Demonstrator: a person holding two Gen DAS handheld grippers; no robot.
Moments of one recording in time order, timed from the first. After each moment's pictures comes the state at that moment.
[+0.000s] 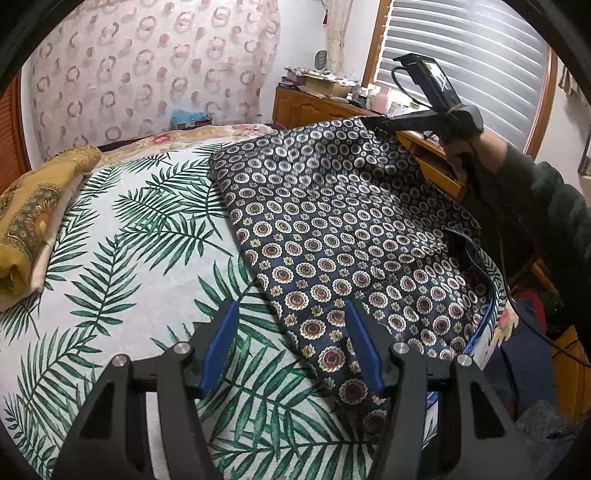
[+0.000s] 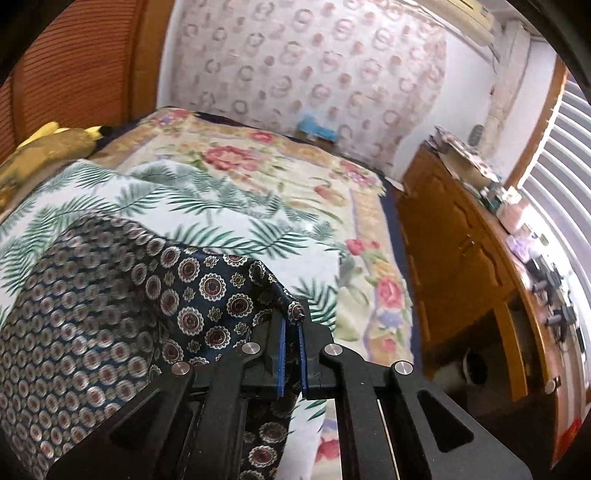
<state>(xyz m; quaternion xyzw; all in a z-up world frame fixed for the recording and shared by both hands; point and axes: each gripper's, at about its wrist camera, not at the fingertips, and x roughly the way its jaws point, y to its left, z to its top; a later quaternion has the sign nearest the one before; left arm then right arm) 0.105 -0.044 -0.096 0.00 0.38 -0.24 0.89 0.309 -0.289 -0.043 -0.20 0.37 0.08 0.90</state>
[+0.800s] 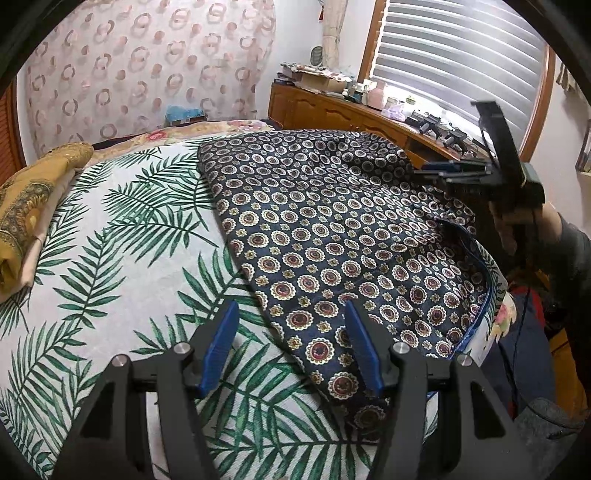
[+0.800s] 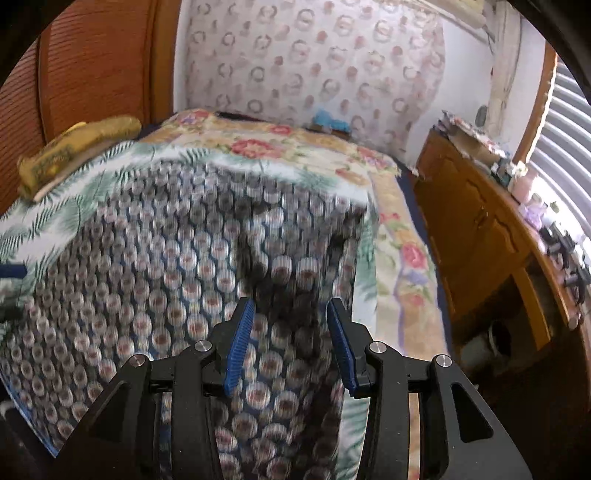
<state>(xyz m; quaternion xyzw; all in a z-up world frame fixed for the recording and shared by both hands) 0.098 -0.056 -0.101 0.00 0.39 -0.24 0.89 0.190 -0.297 -0.071 -0.15 0.39 0.11 0.90</state>
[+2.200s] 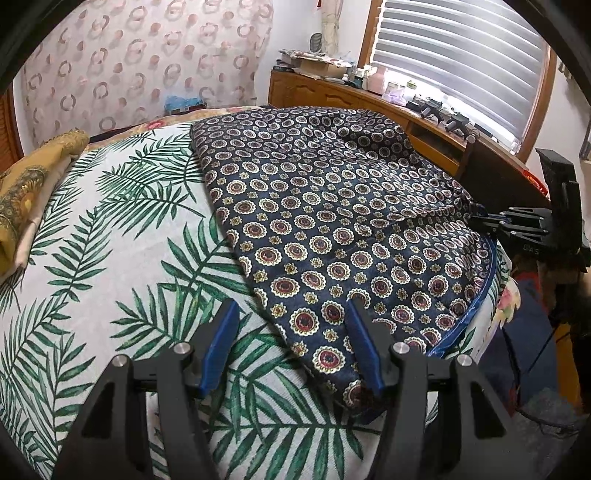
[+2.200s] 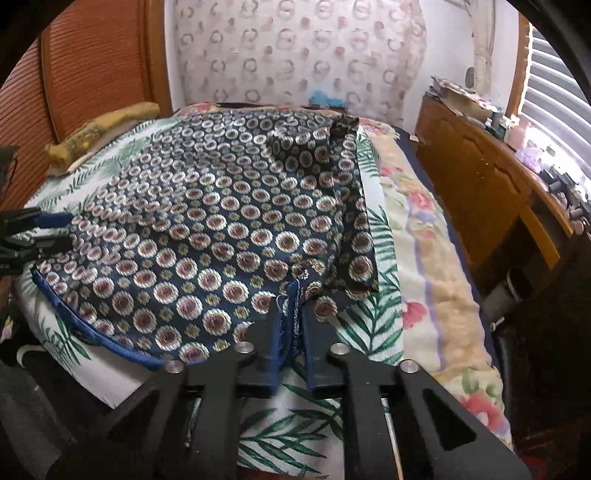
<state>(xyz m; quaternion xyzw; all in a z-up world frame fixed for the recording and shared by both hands) 0.086 -0.066 -0.116 0.01 0.41 -0.24 0.88 0.073 -0.324 -0.104 -0.09 0.41 0.12 0.90</state>
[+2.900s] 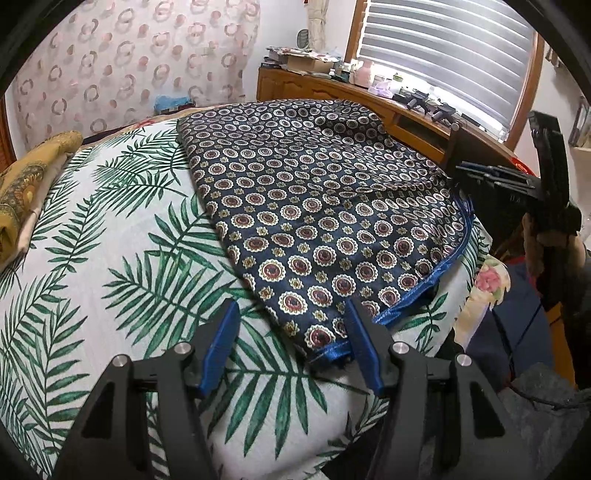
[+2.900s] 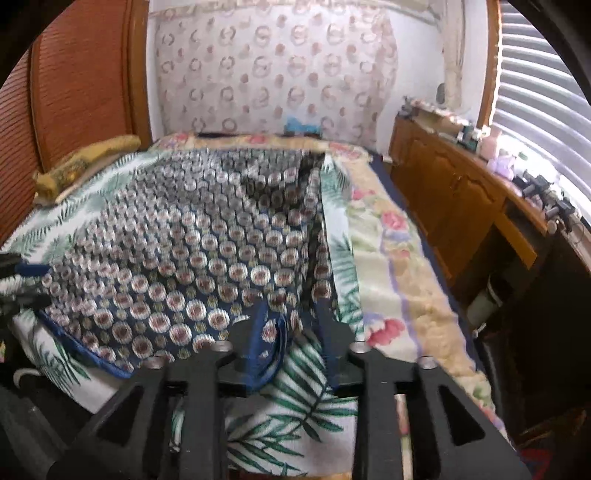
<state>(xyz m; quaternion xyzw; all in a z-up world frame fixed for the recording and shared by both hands) 0.053 -0.069 -0.113 0.02 0.42 -0.26 0.87 0.062 -0.330 -0.076 -0.08 0.35 0.07 0.93</state>
